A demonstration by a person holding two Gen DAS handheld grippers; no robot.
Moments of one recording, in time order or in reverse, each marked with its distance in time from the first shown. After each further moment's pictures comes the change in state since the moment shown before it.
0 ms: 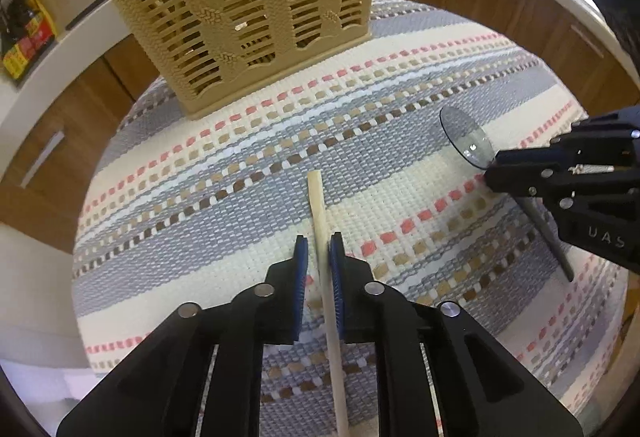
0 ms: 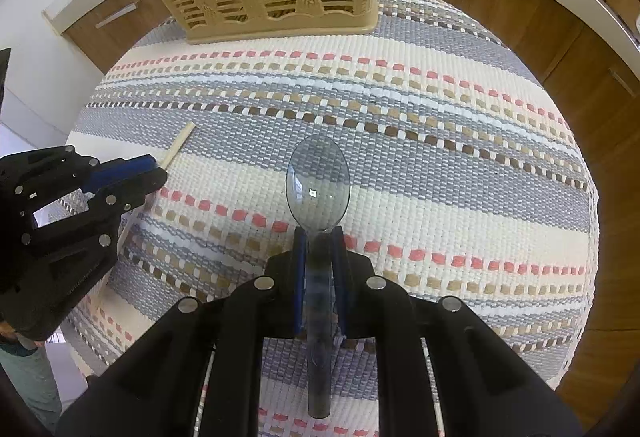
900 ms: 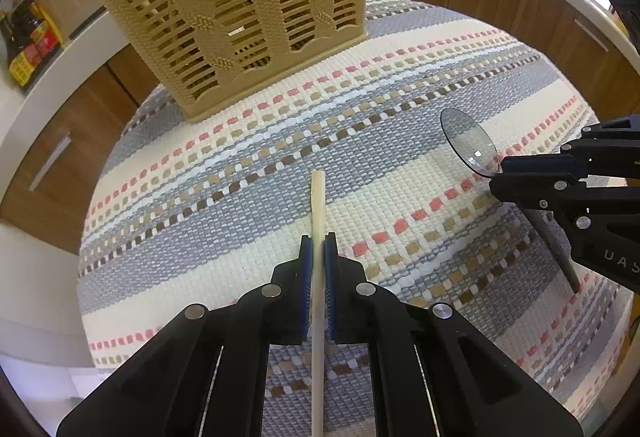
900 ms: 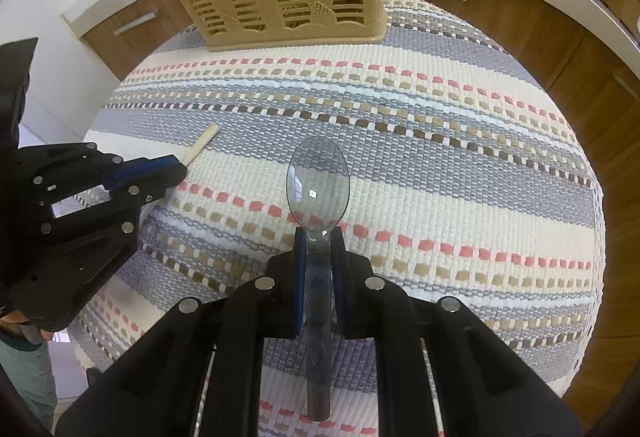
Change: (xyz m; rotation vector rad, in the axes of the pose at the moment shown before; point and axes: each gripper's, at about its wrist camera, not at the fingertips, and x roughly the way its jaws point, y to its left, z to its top) left arm -0.003 -0.008 0.001 0.006 -0.016 0.017; right arm -0.012 0.000 -0.018 -0.010 -0.077 0.048
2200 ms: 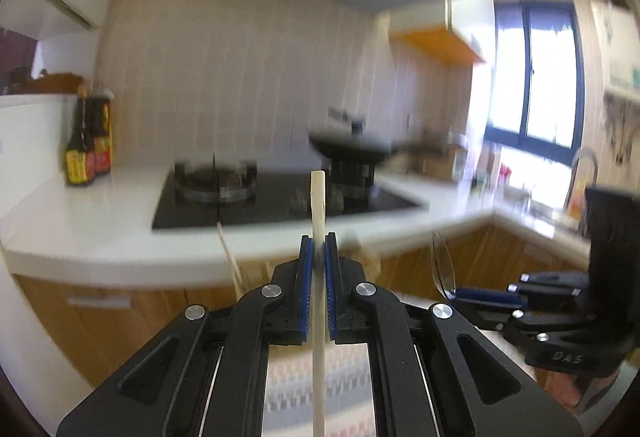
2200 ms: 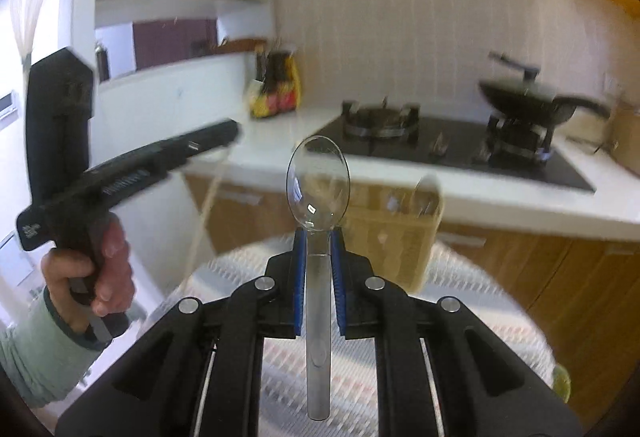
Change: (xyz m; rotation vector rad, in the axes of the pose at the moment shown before) left arm -0.210 0.073 0.030 -0.226 -0.878 -0.120; right arm -0.184 0.049 0.033 -0.205 -0.666 0.133
